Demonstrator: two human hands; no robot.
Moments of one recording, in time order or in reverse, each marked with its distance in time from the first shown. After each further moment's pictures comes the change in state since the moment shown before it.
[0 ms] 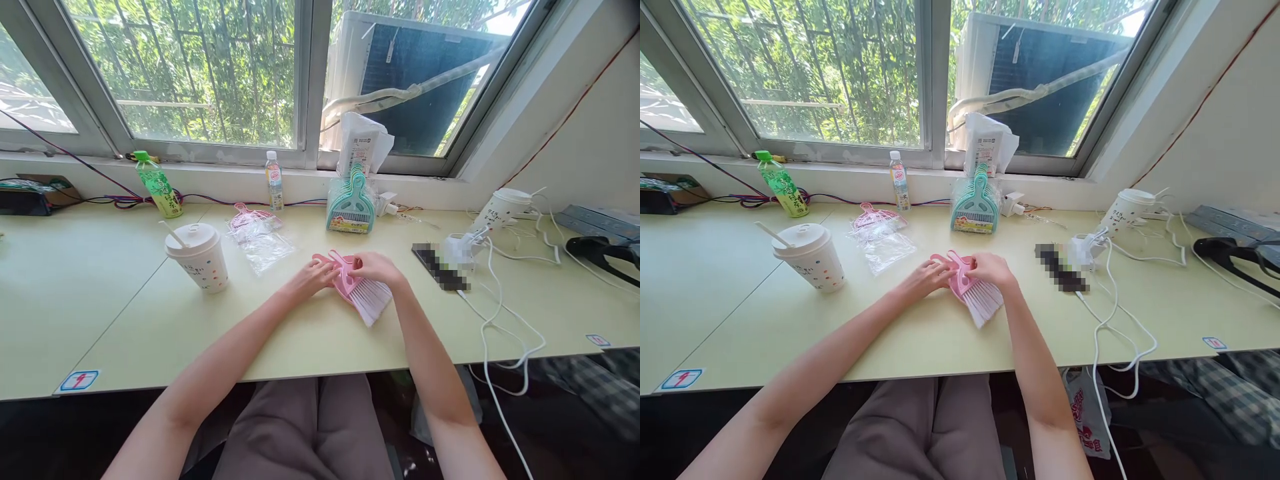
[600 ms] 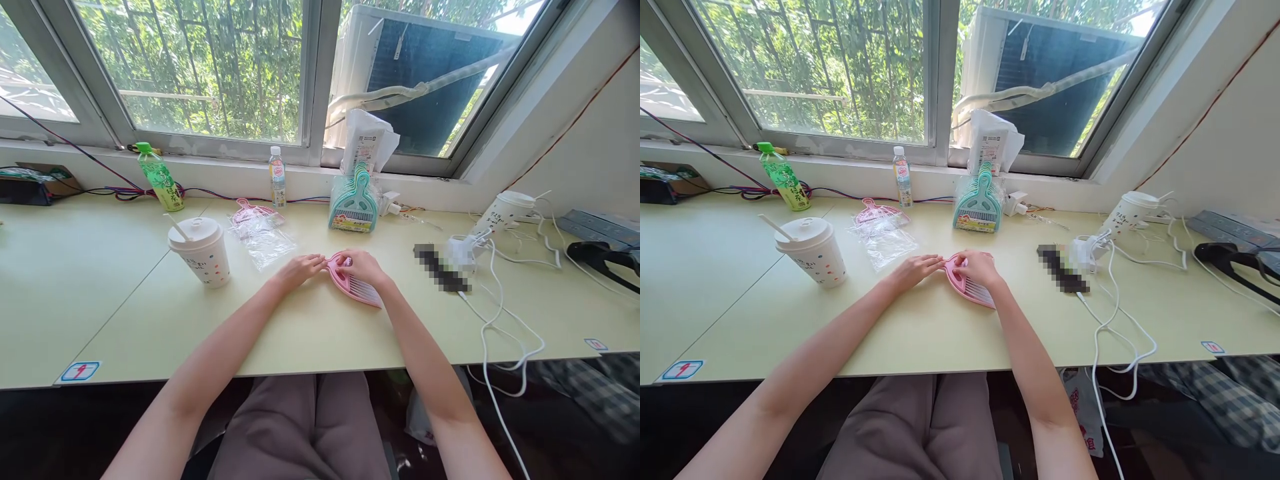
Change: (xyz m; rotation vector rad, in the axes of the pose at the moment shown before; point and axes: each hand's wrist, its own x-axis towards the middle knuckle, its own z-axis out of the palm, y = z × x) left_hand -0.018 -0.032 0.004 -0.416 0.109 -0.117; right_hand 0.017 -0.013 0.031 0.120 0.150 -0.168
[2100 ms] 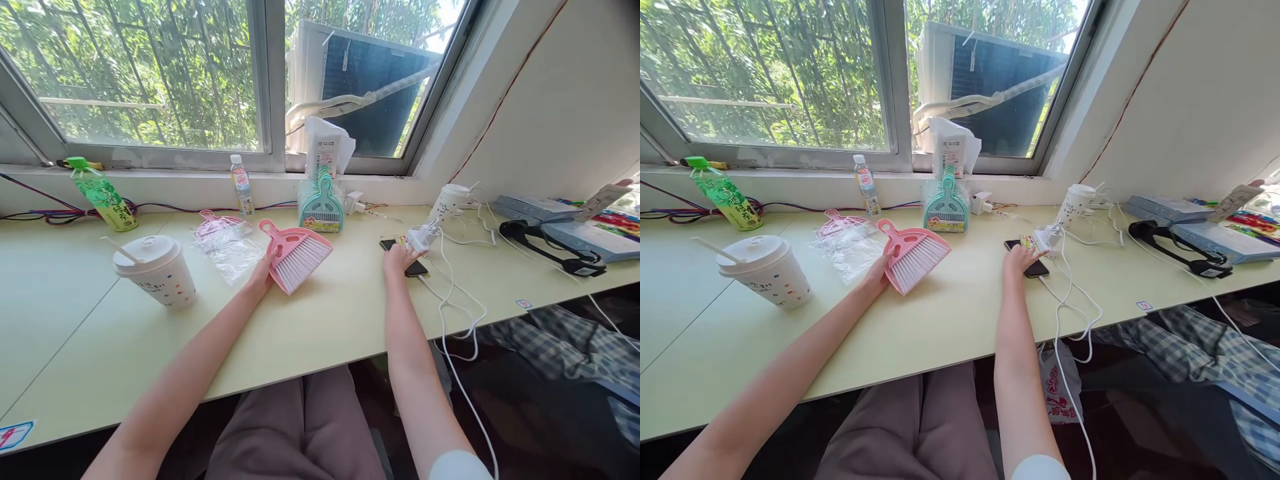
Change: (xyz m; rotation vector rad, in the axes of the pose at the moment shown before) left_hand 0.020 0.005 0.004 -1.593 0.546 -0.872; right_hand -0.024 0.167 -0.026 -0.361 0.519 0.894
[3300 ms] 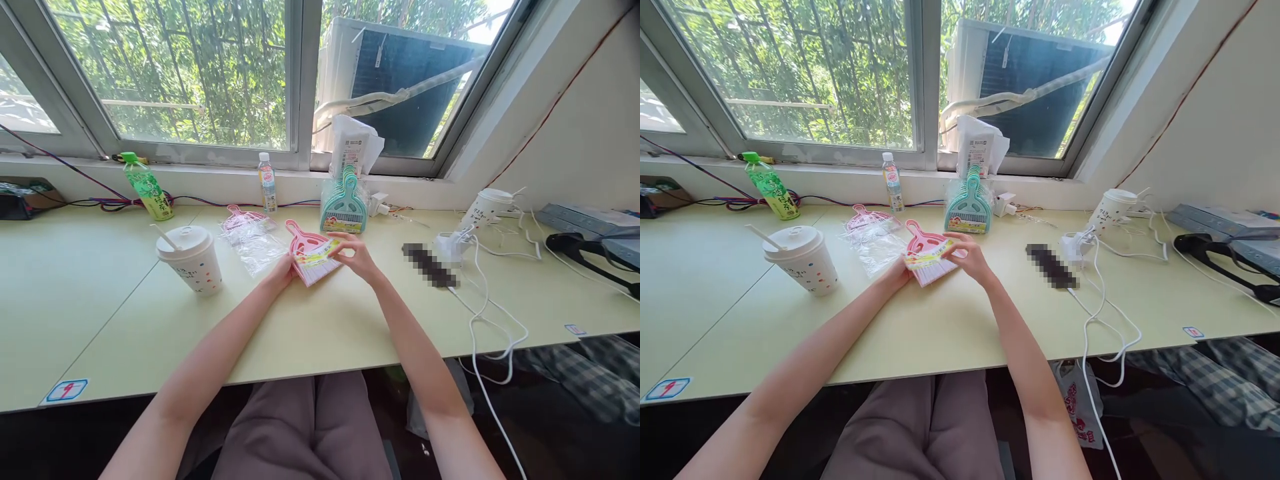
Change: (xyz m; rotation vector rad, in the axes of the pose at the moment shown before) left_hand 0.008 -0.008 -0.016 0.014 -0.226 -0.039; right_hand -0.104 -0.118 -0.062 1.243 -0.408 -0.931
